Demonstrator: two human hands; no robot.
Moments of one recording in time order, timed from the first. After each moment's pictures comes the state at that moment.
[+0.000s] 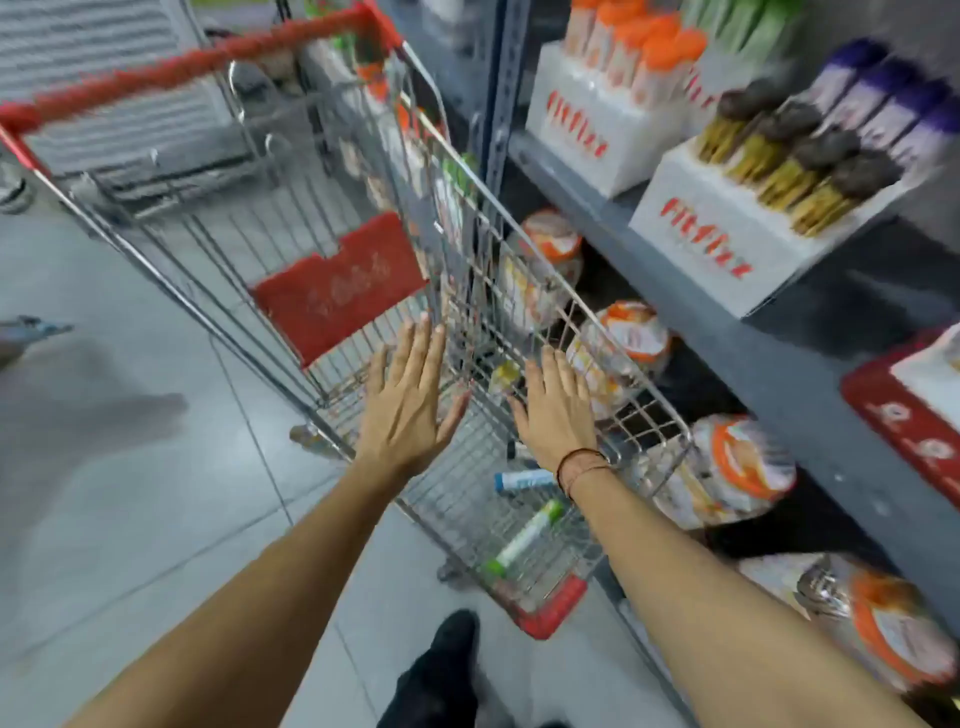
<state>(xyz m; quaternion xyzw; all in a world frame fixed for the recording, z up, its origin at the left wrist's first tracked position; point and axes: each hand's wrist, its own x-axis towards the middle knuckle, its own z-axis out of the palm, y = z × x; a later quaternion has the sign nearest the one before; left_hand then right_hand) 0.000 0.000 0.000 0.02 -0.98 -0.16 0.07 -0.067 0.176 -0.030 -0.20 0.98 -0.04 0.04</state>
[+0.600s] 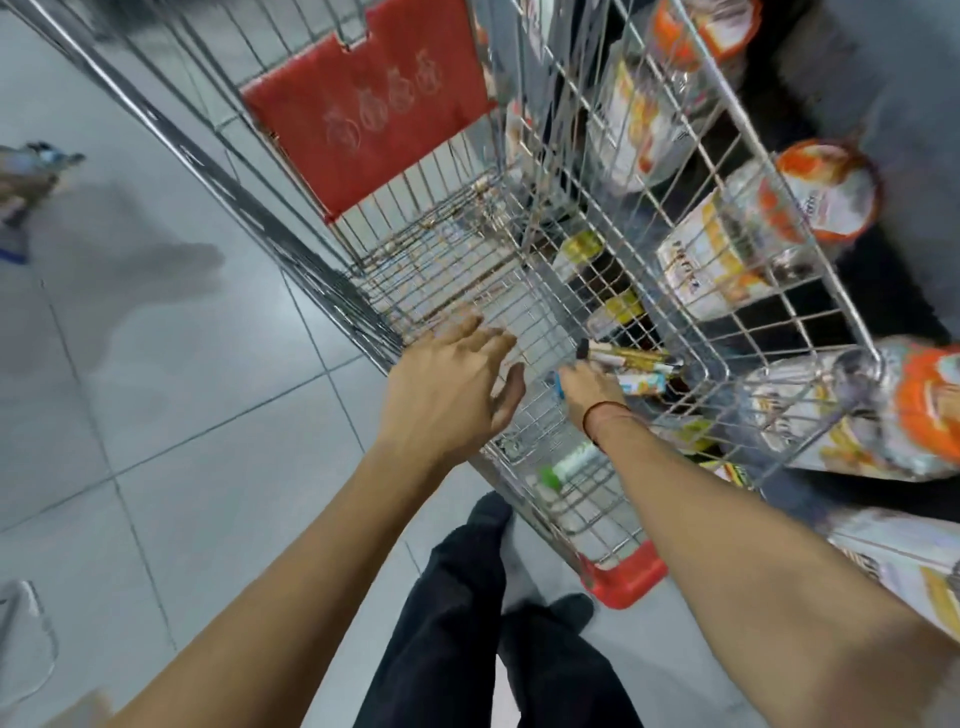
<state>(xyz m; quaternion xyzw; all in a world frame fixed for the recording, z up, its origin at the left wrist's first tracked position) 0.037 0.005 -0.038 0.00 -0.99 -0.15 -0.03 -0.058 0.164 -0.209 -0.22 0.91 0.07 0.34</state>
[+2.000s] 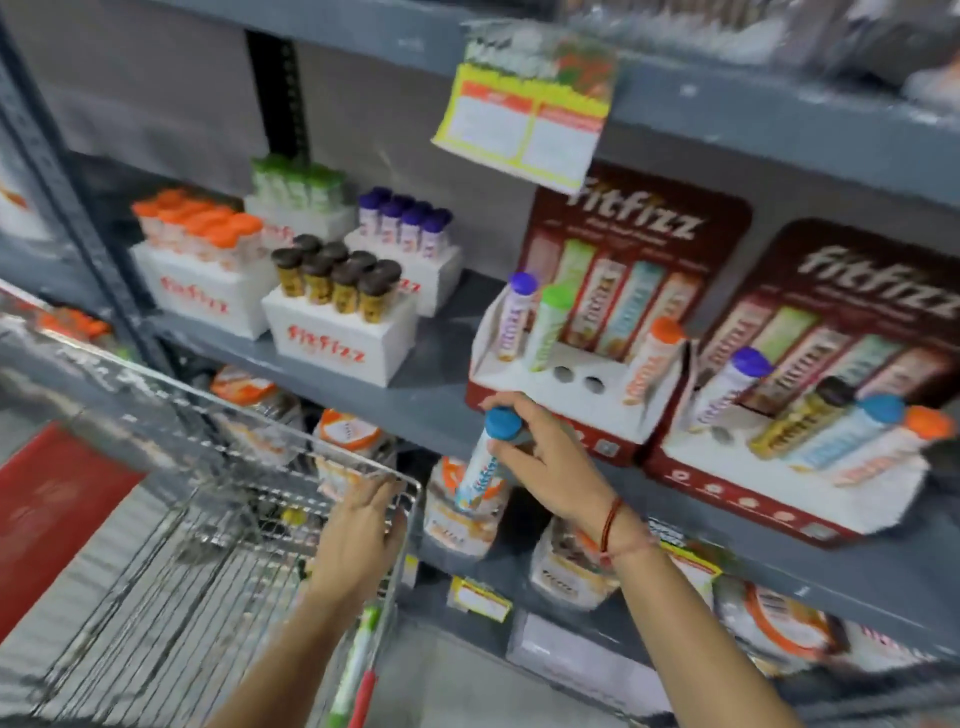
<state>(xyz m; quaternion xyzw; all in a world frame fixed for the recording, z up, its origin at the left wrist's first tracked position) -0.016 0.204 0.046 -0.23 -0.93 -0.28 0.07 0.031 0.406 0.170 -0.01 0.90 -0.42 -0.08</state>
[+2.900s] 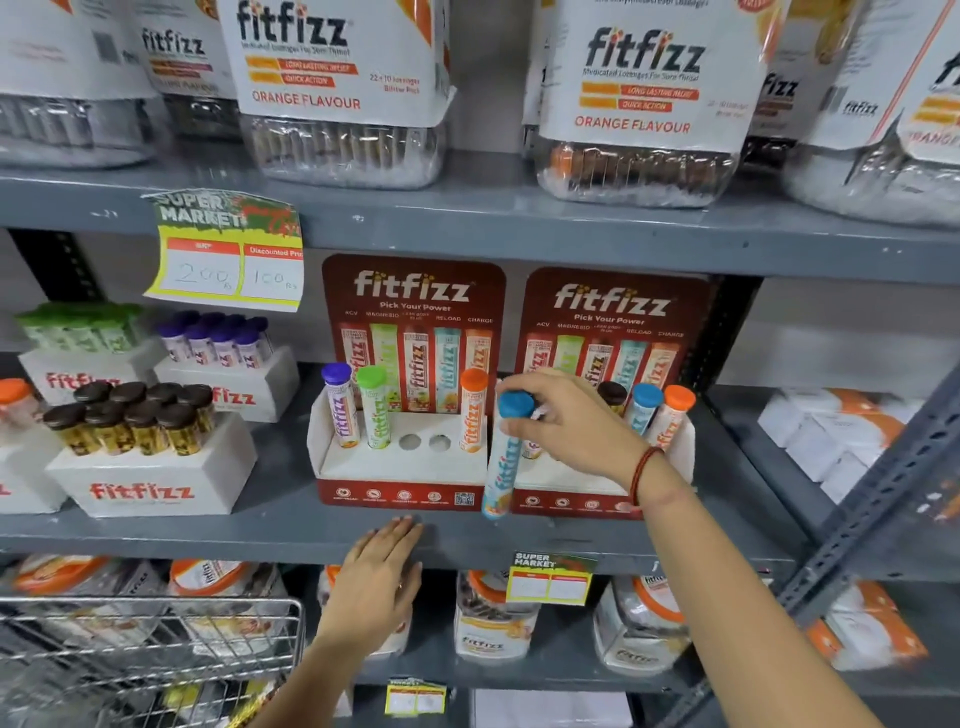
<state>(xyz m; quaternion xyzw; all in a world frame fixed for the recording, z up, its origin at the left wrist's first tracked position) -0.018 0.336 0.060 -0.47 -0.85 -0.20 0.09 0.096 0.536 0.274 0.10 0.95 -0.26 -0.17</state>
